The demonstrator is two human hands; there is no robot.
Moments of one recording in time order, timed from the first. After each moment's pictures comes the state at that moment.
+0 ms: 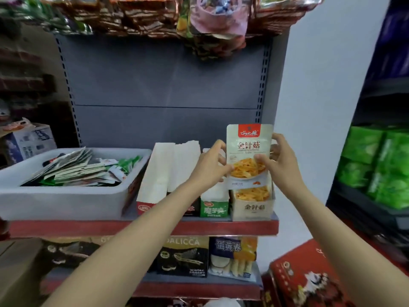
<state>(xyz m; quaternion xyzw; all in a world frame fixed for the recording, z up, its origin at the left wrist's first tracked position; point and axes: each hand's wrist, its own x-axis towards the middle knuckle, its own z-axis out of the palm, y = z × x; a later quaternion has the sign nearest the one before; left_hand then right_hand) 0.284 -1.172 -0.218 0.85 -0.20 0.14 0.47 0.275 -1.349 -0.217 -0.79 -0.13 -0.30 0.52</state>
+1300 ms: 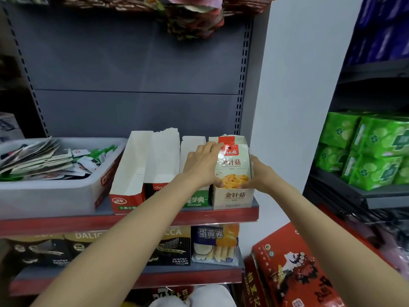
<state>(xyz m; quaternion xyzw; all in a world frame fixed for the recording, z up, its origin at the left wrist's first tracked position) 0.313 -1.206 -0.247 0.96 -0.22 0.17 0.09 0.294 -1.377 -0.262 -0.94 0.00 -0.04 0.33</state>
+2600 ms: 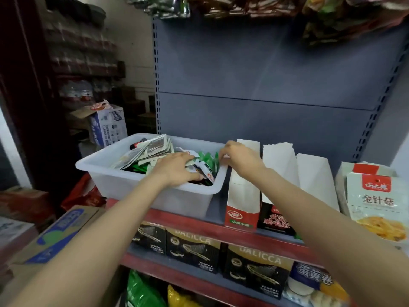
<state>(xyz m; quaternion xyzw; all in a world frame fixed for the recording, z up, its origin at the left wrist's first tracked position) 0.305 -0.889 -0.245 0.98 0.04 0.14 0.14 0.386 -1.070 -0.228 -0.93 -0.33 -0.17 0.09</state>
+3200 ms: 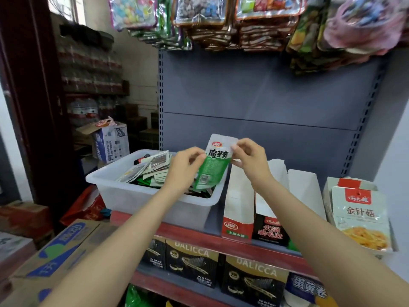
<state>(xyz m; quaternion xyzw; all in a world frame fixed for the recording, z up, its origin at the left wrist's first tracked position) 0.279 -0.925 -0.215 0.81 -0.06 0.35 0.47 0.333 -1.087 -0.195 -0.70 -0.25 -0.14 0.66</state>
